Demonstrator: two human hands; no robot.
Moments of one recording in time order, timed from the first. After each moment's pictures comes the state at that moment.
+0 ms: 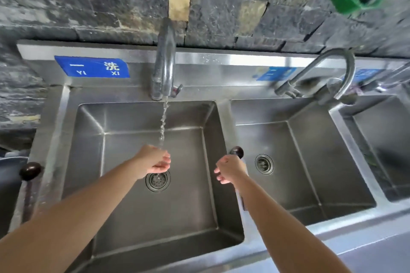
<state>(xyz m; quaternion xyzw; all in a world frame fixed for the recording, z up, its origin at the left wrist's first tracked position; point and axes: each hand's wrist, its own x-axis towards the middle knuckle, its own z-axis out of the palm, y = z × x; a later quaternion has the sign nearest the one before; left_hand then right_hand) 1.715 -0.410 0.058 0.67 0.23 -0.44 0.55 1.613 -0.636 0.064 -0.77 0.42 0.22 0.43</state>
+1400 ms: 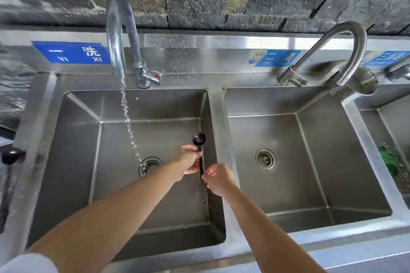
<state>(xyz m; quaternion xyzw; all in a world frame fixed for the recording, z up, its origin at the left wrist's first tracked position) 1.652 -0.556 0.031 0.66 0.26 -0.40 0.58 1.573 -0.666 0.018 -0.81 0.31 0.26 0.42</state>
